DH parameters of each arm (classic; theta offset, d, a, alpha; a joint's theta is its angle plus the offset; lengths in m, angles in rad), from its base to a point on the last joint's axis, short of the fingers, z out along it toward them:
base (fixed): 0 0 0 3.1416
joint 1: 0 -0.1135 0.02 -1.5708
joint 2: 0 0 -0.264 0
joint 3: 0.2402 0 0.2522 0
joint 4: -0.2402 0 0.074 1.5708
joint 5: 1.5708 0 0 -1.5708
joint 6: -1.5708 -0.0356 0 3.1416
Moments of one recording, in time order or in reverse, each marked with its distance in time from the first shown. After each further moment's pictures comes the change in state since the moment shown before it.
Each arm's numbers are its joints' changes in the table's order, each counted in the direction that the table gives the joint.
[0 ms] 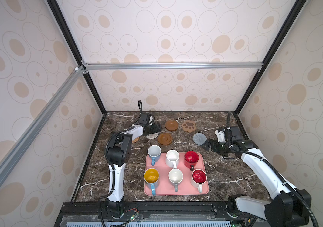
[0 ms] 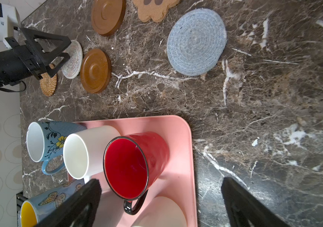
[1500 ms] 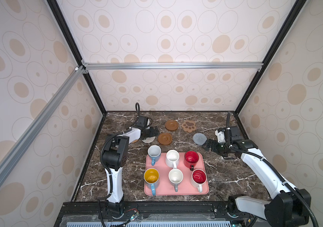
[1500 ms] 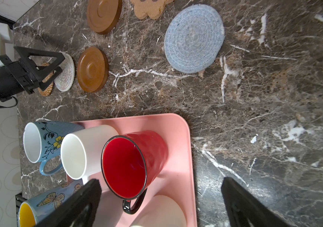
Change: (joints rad) left arm -0.014 0.104 -0.135 -0.017 -0.049 -0.014; right arm -0.002 -0.003 0.000 -0.011 0.009 -0.008
